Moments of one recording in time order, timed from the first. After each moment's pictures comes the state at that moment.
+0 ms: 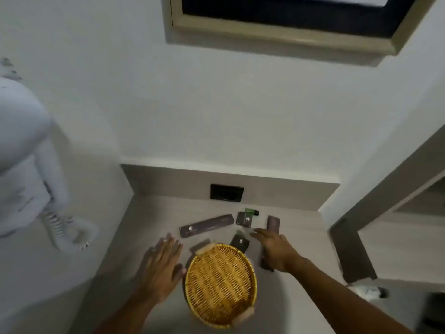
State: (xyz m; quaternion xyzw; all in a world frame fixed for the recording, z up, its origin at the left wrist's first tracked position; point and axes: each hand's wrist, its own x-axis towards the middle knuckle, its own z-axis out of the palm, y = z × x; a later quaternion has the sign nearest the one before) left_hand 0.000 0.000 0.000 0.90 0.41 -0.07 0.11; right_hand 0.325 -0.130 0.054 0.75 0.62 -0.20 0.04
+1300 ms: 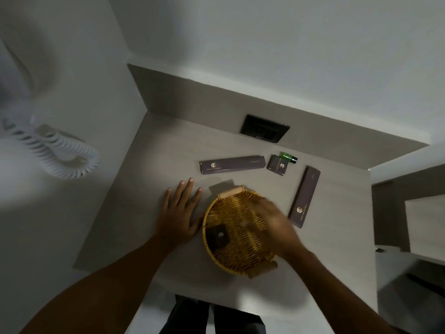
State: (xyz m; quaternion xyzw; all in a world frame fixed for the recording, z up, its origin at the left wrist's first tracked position) left_hand -0.009 0.006 -0.072 0.91 0.40 -0.02 0.12; right_hand 0.248 -0.119 0.004 0.70 0.64 -0.27 -0.17
